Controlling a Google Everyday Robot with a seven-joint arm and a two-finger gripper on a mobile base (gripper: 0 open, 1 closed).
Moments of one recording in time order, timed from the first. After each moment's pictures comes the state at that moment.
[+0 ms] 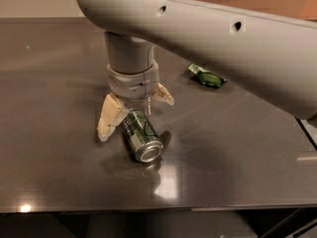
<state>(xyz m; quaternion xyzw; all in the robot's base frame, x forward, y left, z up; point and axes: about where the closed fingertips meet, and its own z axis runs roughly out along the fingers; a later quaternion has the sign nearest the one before) 0.466 0.040 0.860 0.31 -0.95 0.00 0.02</state>
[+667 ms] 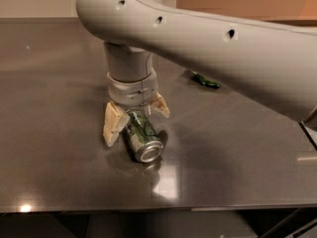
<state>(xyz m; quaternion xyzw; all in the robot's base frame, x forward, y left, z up) 0.461 0.040 0.843 0.29 -0.96 0.00 0.03</state>
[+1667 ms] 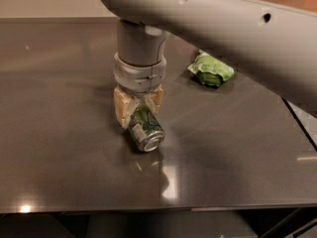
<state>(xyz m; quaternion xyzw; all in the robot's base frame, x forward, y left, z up) 0.471 0.042 0.875 0.28 -0.96 -0.05 -0.01</state>
